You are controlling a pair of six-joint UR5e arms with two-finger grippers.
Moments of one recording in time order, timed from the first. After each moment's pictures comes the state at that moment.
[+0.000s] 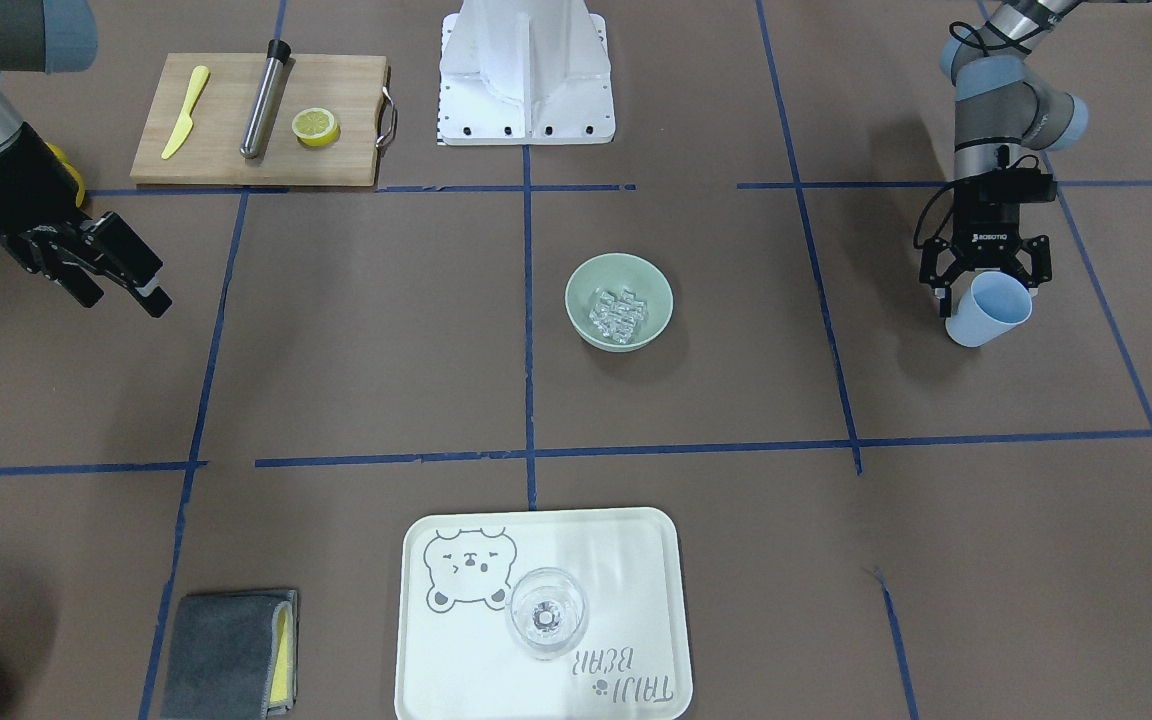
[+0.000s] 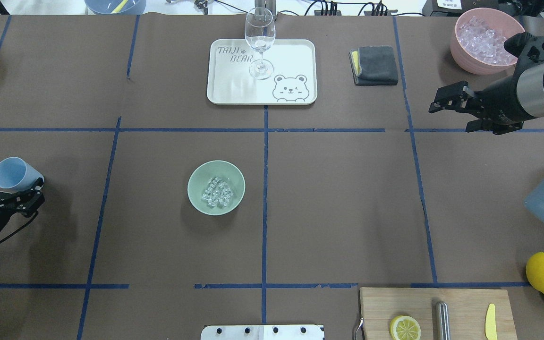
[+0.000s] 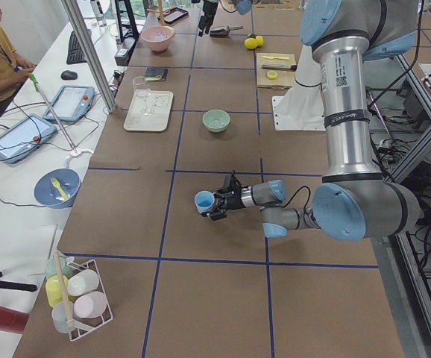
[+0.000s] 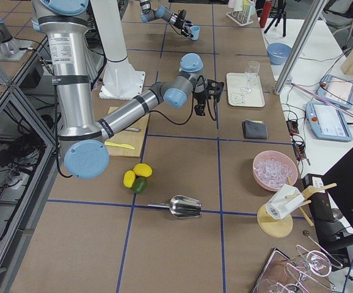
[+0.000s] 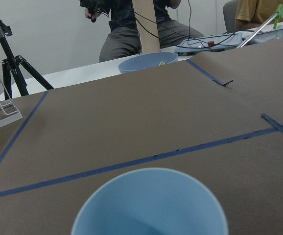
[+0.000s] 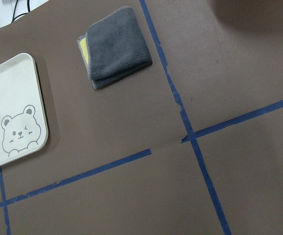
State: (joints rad) left arm -0.31 -1.30 -1.47 -3.03 -0.79 -0.94; right arm 0.96 -1.46 2.01 -1.19 2.08 1.36
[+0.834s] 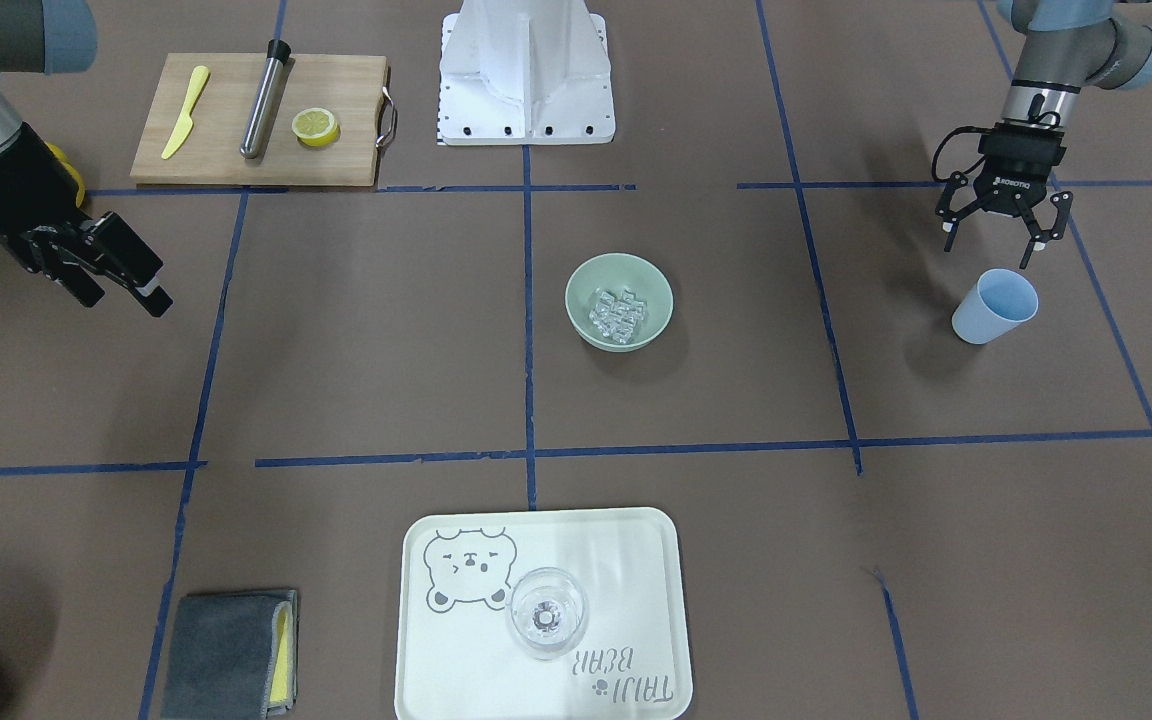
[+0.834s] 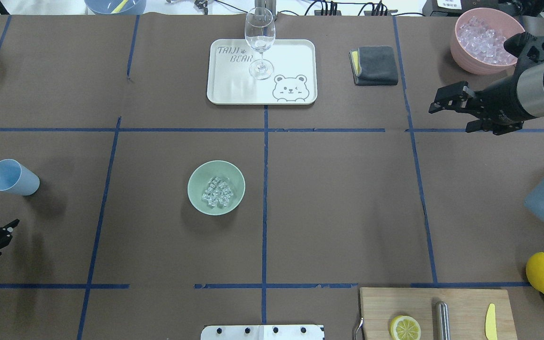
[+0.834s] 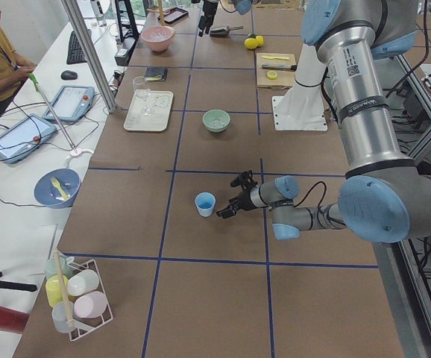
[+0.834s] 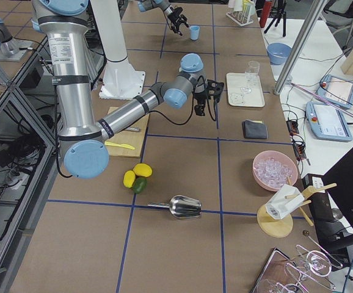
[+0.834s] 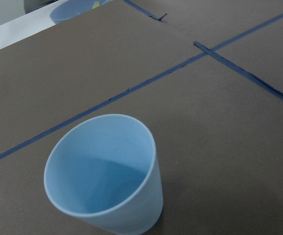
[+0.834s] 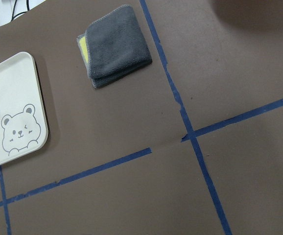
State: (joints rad) left arm -0.37 -1.11 -1.65 -3.03 -1.18 -0.49; right arm 0.96 -1.46 2.01 -1.19 2.09 1.36
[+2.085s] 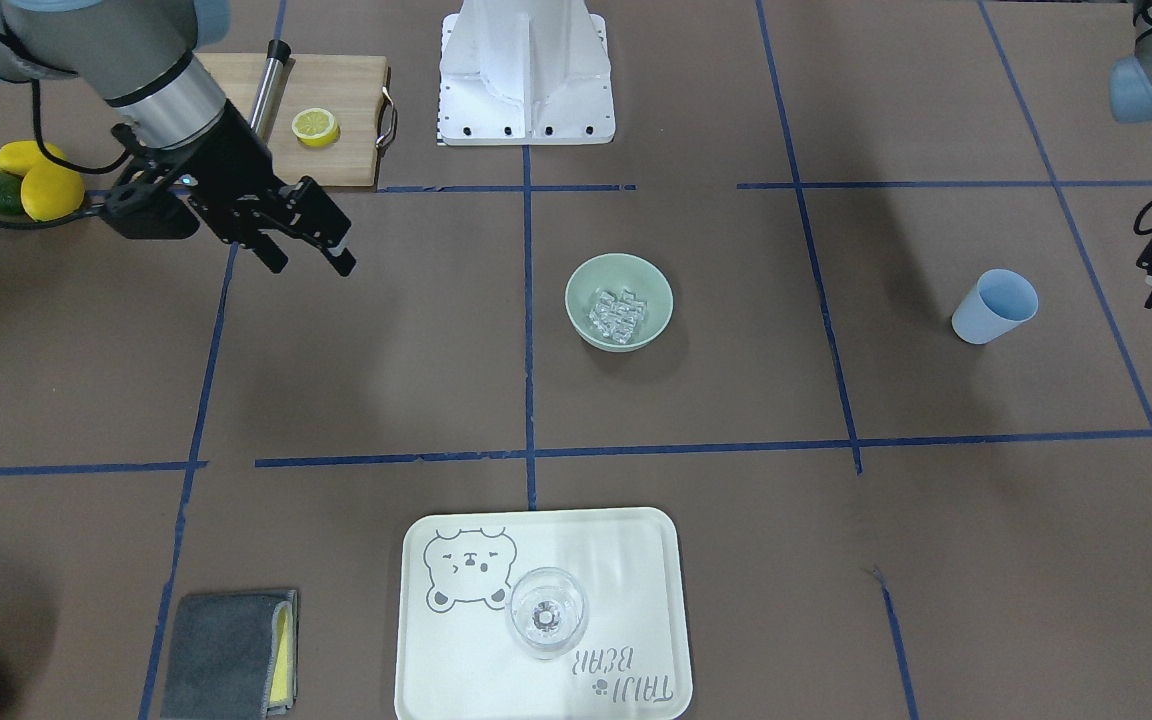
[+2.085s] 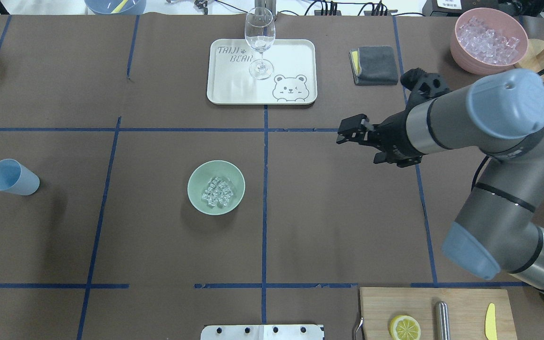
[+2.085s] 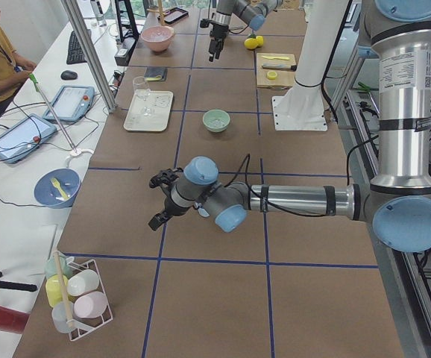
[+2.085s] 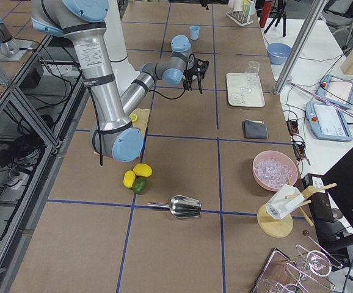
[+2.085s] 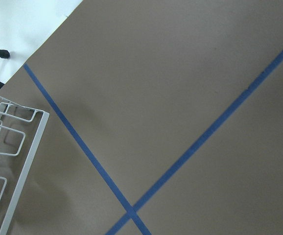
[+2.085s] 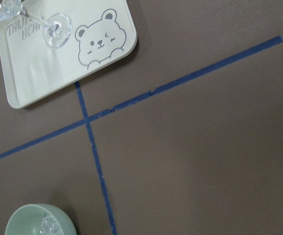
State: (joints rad) left arm -1.34 -1.54 -1.61 -2.29 -2.09 0.02; right arm 0.61 -1.19 2.01 -1.32 1.88 1.59
